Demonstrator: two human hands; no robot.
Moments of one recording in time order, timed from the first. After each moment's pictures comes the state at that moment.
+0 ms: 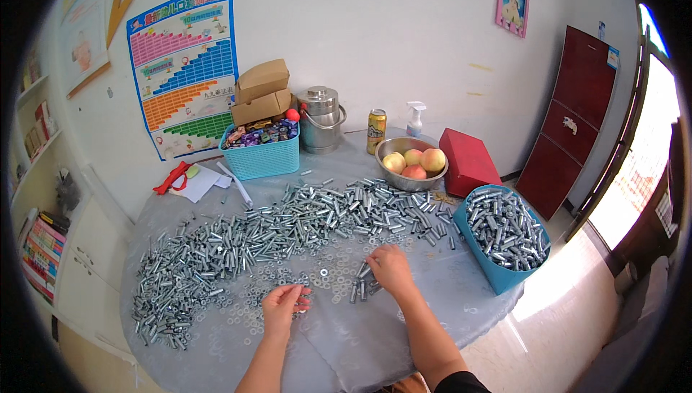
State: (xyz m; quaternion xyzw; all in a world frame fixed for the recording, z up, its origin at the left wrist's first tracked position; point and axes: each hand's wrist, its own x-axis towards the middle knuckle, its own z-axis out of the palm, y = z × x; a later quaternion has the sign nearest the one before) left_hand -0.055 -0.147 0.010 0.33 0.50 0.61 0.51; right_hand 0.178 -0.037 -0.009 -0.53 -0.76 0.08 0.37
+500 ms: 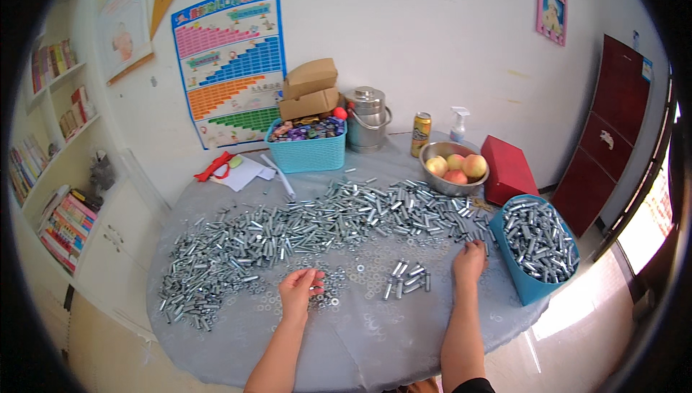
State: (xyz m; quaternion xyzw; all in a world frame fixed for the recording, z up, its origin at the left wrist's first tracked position) left_hand -0.086 -0.136 0.001 0.28 0.52 0.66 0.46; right_hand 0.259 -0.016 -0.033 -0.78 -0.49 -0.03 0.39
